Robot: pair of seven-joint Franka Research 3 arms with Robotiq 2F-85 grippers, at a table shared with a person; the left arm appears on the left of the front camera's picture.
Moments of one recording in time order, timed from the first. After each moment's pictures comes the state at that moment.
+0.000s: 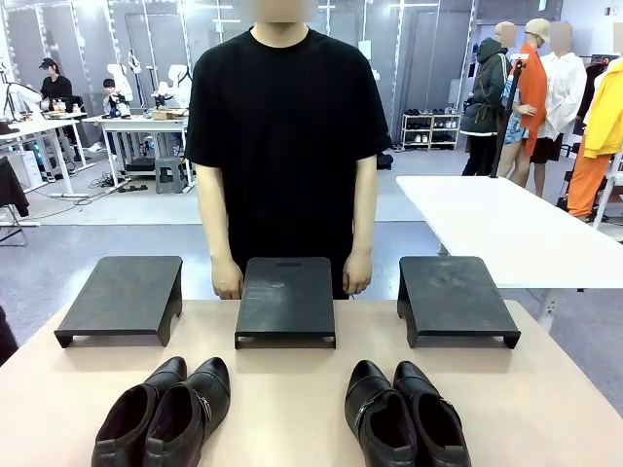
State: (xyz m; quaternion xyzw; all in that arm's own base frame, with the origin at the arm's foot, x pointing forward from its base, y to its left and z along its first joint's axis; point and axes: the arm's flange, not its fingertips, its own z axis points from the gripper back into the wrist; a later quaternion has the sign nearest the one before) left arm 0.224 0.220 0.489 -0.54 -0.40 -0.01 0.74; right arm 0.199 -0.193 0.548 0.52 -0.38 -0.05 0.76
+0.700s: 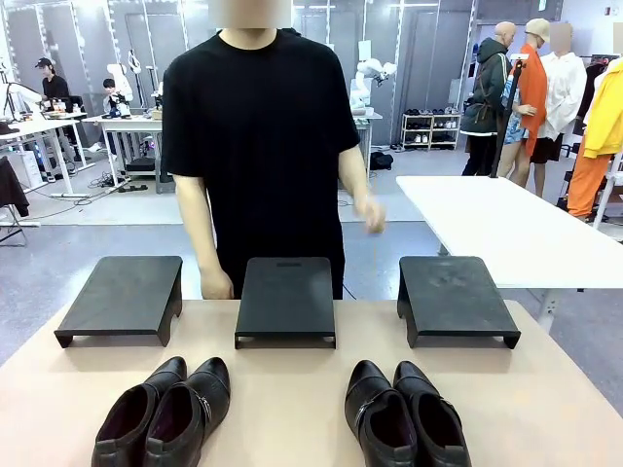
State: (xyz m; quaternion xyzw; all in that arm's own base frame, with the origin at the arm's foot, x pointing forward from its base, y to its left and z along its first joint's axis) left arm 0.223 0.218 0.490 -0.54 -0.40 -0.01 0.74; right arm 0.199 -0.192 0.548 0.52 -0.38 -0.05 0.76
